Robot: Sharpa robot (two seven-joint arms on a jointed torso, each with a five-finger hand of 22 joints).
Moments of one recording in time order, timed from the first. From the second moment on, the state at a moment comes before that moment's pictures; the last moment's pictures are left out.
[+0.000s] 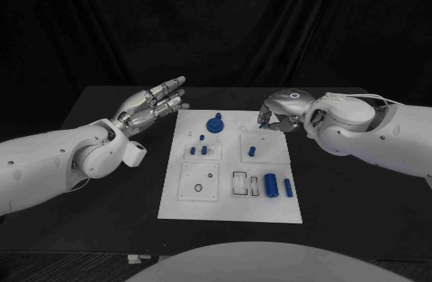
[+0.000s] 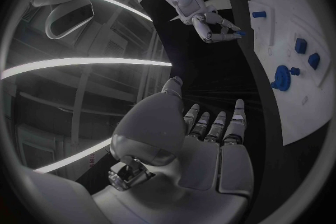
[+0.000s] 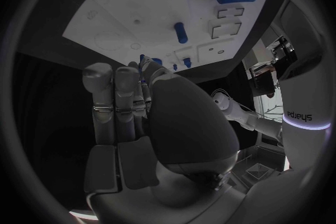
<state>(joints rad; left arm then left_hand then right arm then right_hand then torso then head) 1.23 -0.93 -0.22 1.46 -0.31 0.03 0.65 1.38 0.21 -0.22 0.18 0.49 0.22 -0.01 0.03 0.03 0.01 0.05 0.10 0.02 0.06 0.17 0.03 0.02 0.17 0.19 0.30 0.08 0.37 1.35 -0.88 -0.25 1.59 -1.71 -0.25 -0.10 1.58 -0.08 0.29 0.17 0.15 1.12 0.13 0.12 0.08 1.23 0.06 0.09 0.07 1.40 -0.02 0.94 0.79 0.13 1.39 0.08 0.77 1.31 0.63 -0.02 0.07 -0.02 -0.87</state>
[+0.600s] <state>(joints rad) 1.23 -0.91 -0.22 1.45 -0.31 0.03 0.63 1.38 0.22 -0.21 0.18 0.49 0.23 0.00 0.03 0.03 0.02 0.07 0.12 0.02 0.07 0.18 0.04 0.02 0.17 0.21 0.30 0.09 0.37 1.33 -0.71 -0.25 1.74 -1.82 -0.18 -0.14 1.55 -0.11 0.35 0.15 0.19 1.15 0.11 0.10 0.08 1.25 0.05 0.07 0.06 1.46 -0.04 1.15 1.02 0.09 1.45 0.07 1.05 1.31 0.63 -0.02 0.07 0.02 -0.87</state>
